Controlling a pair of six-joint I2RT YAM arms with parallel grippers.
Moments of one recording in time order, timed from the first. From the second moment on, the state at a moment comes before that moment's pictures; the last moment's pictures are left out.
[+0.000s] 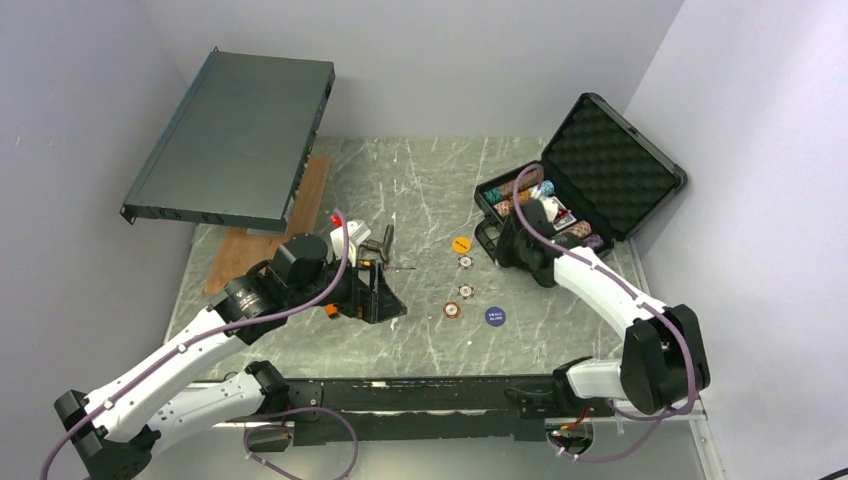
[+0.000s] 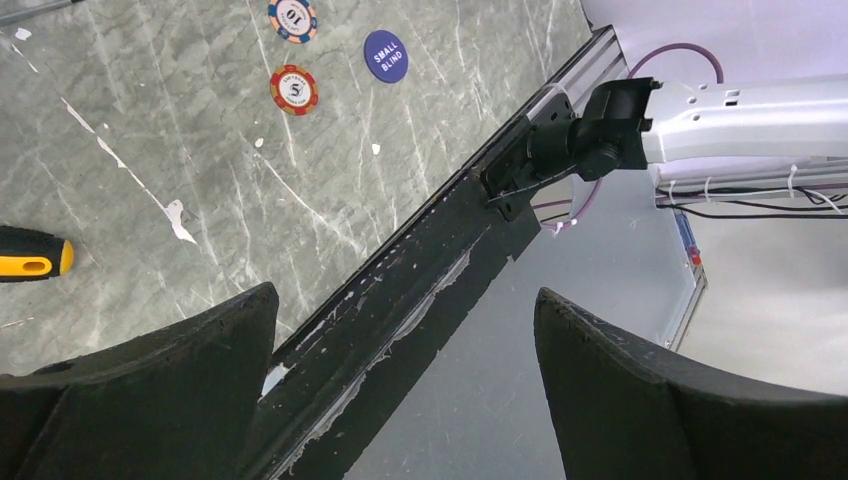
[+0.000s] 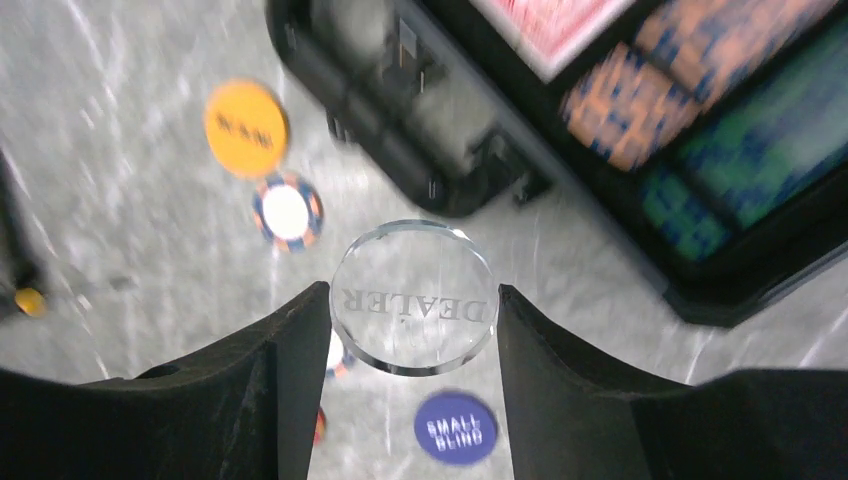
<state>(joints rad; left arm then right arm) -0.80 0.83 0.88 -0.57 0.32 -0.62 0.41 1.29 0.80 -0.46 0.23 0.66</state>
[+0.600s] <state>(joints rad) -0.80 0.83 0.97 -0.62 0.29 -0.62 0.15 1.82 1.28 -0.43 0.21 0.45</state>
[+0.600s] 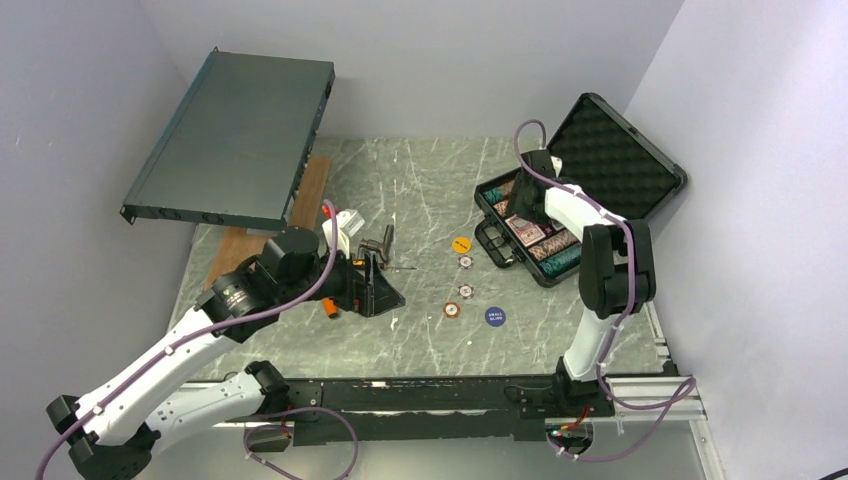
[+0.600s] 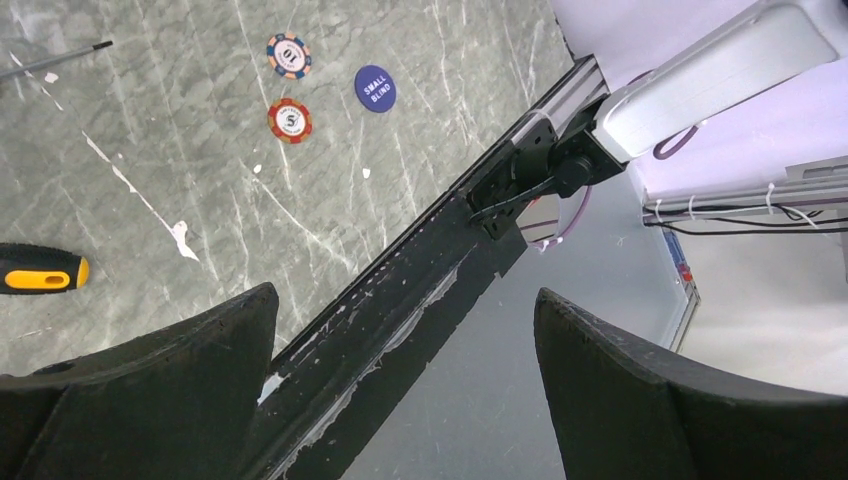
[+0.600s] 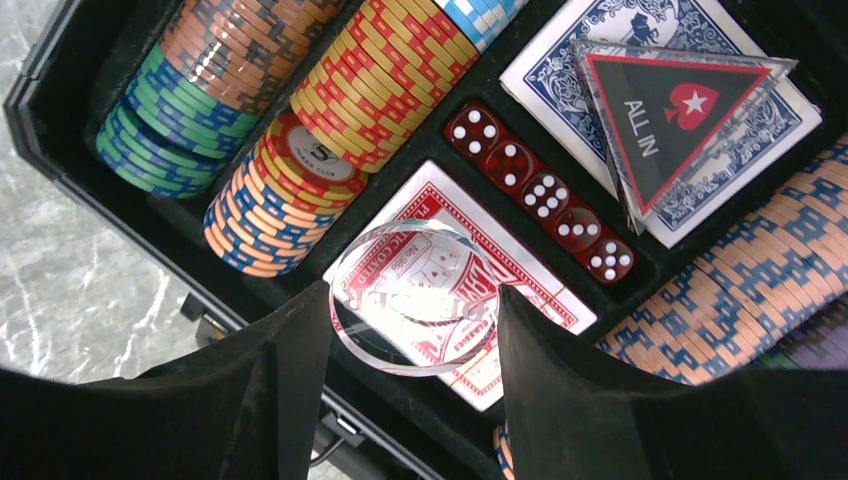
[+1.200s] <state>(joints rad) -0.80 0.87 0.98 -0.61 0.29 -0.62 0.15 1.86 1.31 -0.45 0.21 0.44</state>
